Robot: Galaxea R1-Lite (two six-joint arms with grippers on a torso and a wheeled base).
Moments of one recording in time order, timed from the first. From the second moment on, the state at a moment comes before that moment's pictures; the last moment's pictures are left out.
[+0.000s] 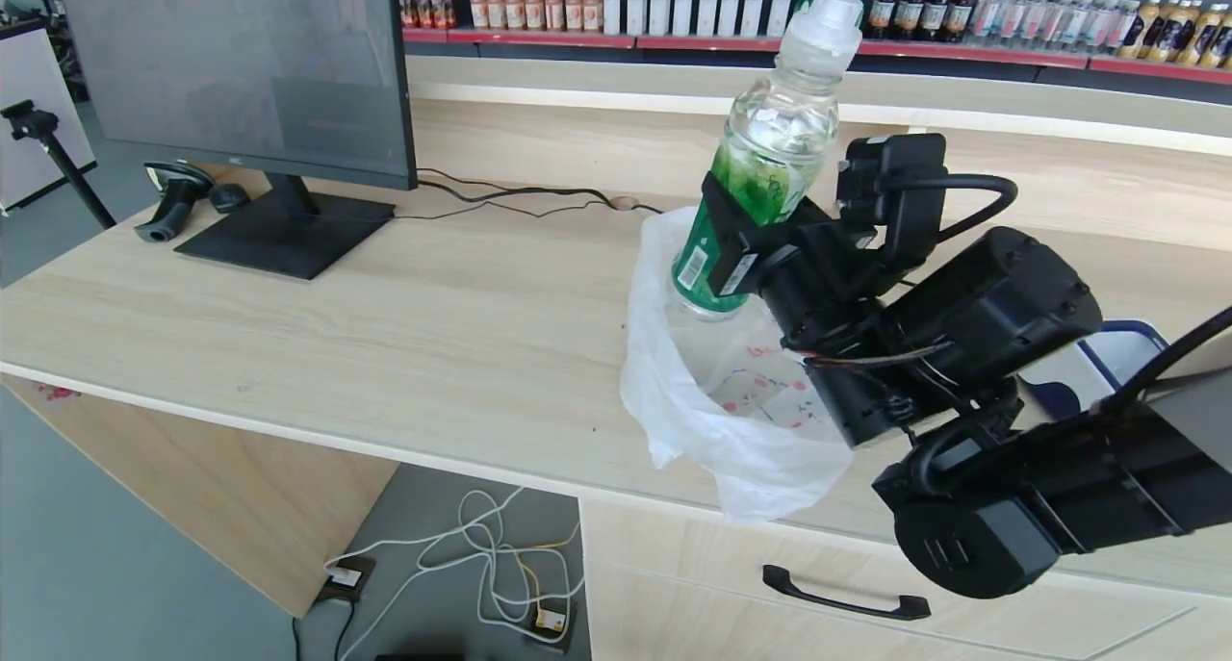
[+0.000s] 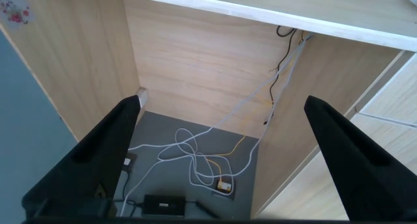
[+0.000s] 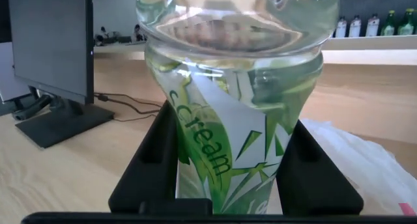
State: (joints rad) left arm 0.00 0.00 0.00 0.00 0.00 -0.01; right arm 0.69 1.97 -0.99 -1.57 -0.29 -0.16
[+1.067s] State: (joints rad) left arm 0.00 0.00 0.00 0.00 0.00 -0.01; right arm 0.68 2.10 -1.01 -1.53 -0.29 -0.15
